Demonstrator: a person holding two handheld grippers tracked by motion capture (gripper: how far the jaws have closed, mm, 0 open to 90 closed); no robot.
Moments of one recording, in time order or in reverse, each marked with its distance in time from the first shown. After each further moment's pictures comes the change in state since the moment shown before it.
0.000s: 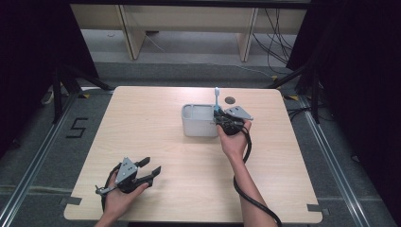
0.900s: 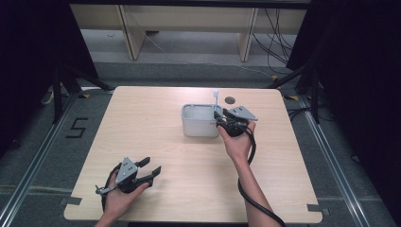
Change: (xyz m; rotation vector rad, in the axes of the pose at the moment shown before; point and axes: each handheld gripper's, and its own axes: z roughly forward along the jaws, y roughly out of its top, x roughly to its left) left arm 0.000 0.000 0.001 -0.006 -0.005 0.002; right arm 0.000 0.008 -0.018 -0.004 -0.001 -0.003
